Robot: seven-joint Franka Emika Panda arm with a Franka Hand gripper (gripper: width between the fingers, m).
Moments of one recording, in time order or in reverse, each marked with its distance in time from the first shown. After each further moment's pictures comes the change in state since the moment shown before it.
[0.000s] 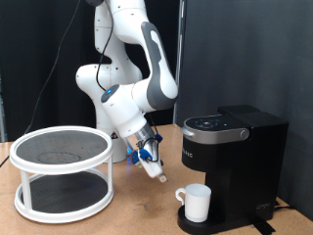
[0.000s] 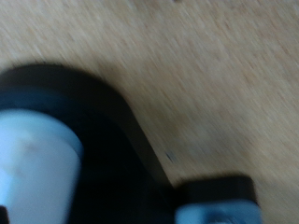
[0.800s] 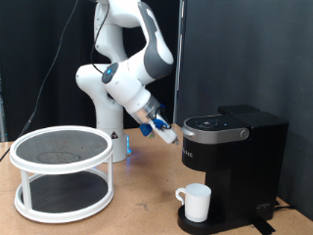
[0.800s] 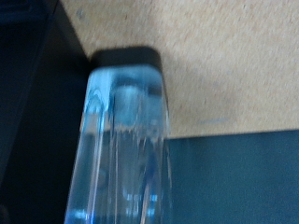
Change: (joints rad) arm -0.004 -0.318 -0.008 -0.088 -0.084 -0.336 0.076
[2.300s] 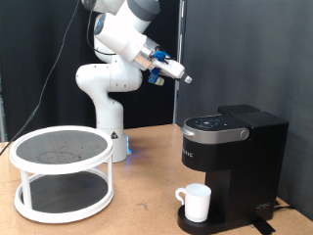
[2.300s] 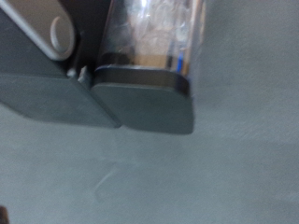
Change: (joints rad) arm 0.000 -0.360 -0.091 0.077 0.079 -0.276 0.156
